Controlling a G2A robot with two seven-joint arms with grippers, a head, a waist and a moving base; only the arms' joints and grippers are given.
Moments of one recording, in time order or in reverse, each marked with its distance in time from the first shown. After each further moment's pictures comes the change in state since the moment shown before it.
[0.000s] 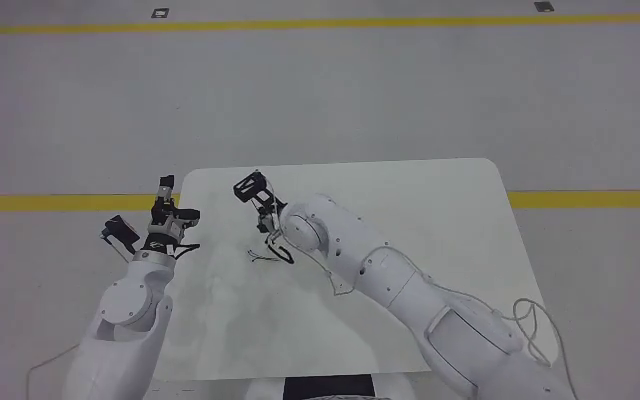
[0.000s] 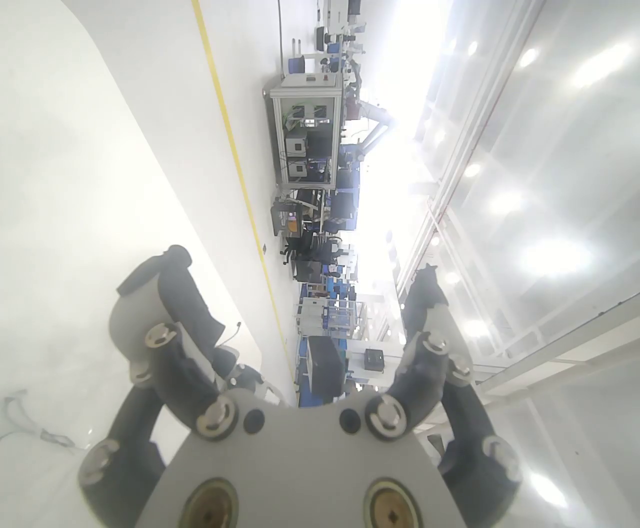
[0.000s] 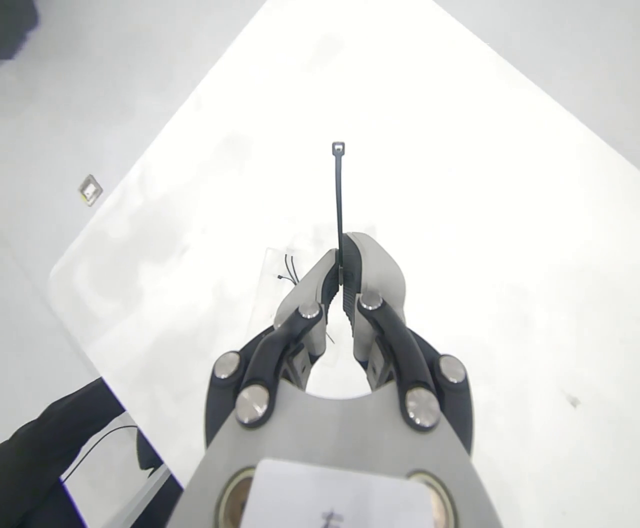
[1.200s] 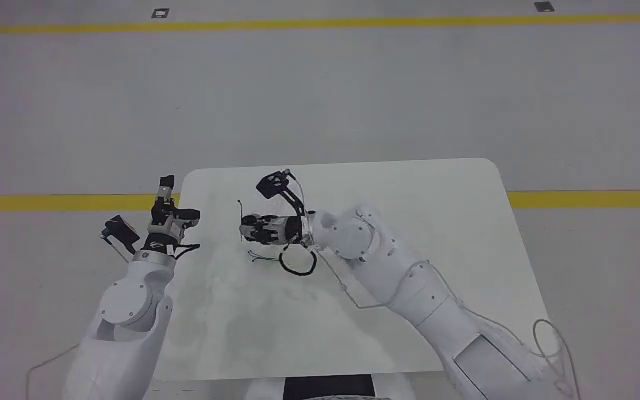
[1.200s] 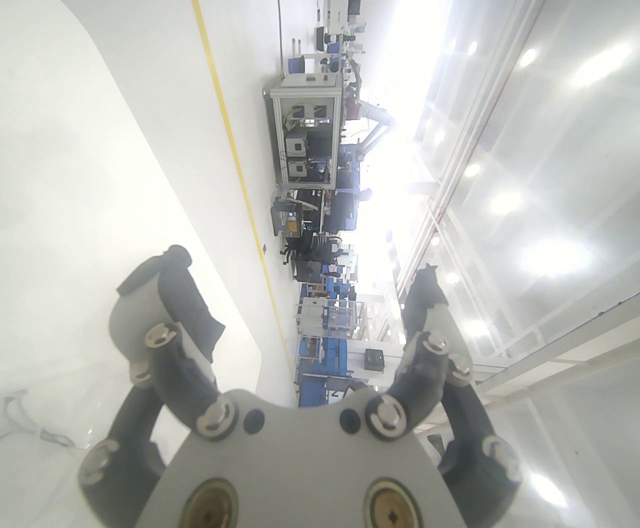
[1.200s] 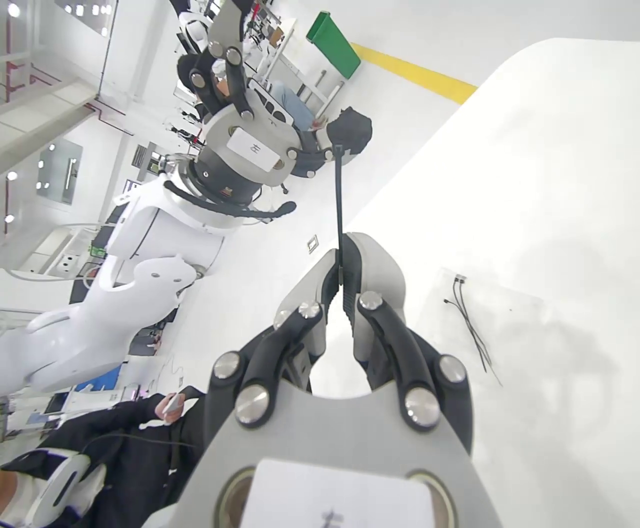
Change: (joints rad) left arm 0.000 0.000 0.000 0.000 0.000 0.000 0.000; right arm -0.151 0.122 0.143 -0.162 0.544 -0.306 -0.074
